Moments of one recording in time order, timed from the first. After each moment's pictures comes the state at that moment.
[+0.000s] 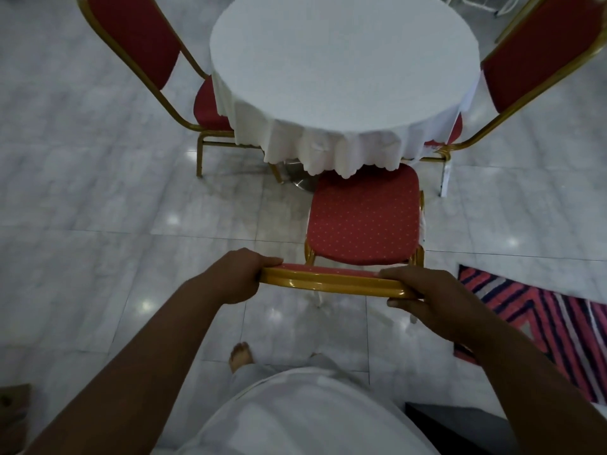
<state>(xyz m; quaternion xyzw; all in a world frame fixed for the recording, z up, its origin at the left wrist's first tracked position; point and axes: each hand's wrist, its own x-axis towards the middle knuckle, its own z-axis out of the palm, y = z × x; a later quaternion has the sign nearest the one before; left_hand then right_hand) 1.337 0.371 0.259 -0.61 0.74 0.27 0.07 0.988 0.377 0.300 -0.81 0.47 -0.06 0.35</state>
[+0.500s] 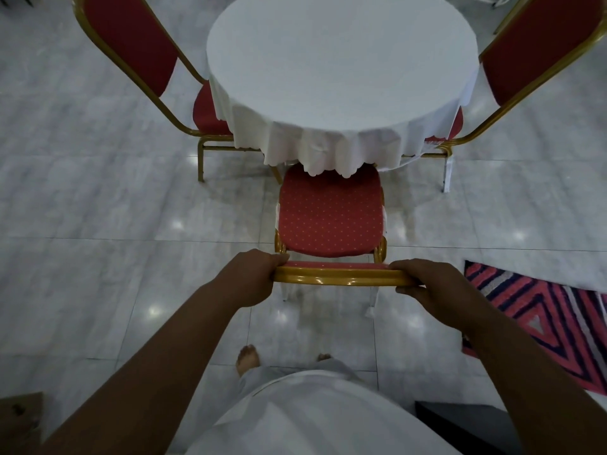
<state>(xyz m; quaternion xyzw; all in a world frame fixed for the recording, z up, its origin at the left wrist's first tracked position) 1.317 0.368 0.266 -0.61 0.76 0.22 0.08 0.973 0.358 0.254 -0.81 0.50 -0.09 0.29</state>
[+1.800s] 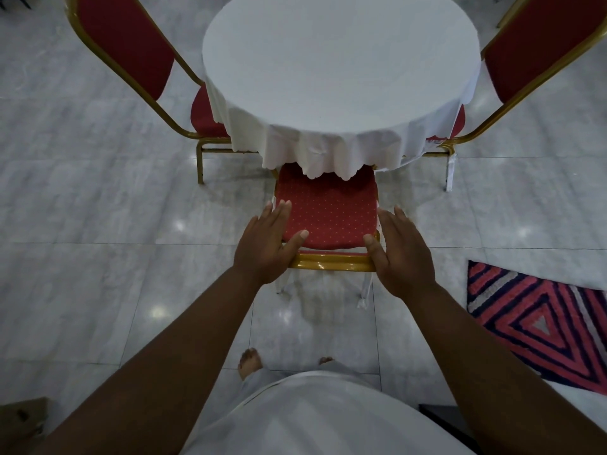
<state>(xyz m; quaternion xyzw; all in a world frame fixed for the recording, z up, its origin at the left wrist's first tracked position) 1.301 0.311 0.229 -0.66 0.71 0.21 -0.15 1.038 0.306 0.229 -0.75 0.62 -0.19 0.17</state>
